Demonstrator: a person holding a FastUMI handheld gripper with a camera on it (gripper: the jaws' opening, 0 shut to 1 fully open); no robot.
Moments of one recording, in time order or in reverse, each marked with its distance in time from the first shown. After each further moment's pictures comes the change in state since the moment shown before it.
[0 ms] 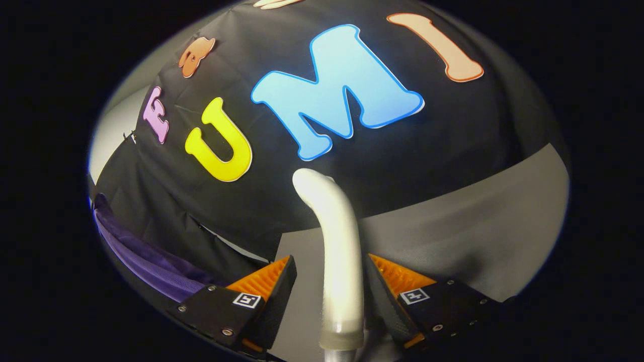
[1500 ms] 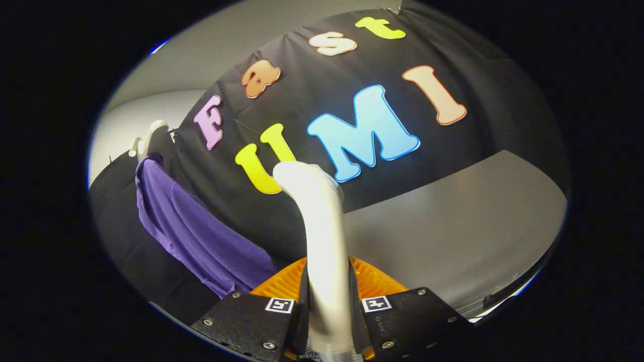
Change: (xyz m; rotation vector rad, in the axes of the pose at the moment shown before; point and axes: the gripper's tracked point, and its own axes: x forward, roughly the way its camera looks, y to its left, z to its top) arm -0.159 0.091 -0.104 -0.177 -0.382 0.028
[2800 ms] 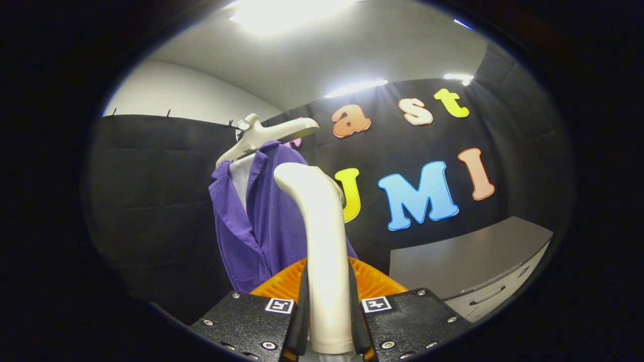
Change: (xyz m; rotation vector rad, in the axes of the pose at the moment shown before) arm -0.077 0.217 -0.034 -0.314 -0.352 0.079
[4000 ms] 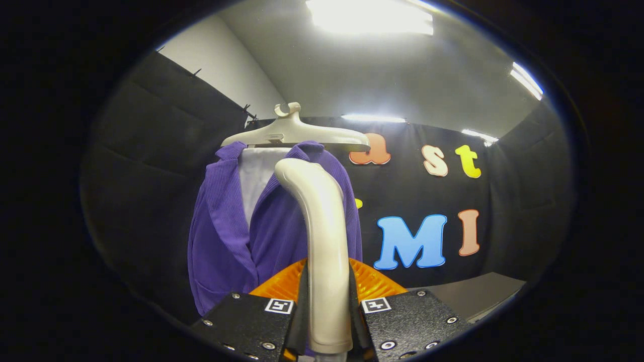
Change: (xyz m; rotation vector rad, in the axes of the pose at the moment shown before) arm 0.065 0.062 -0.005 -0.326 -0.088 -0.131
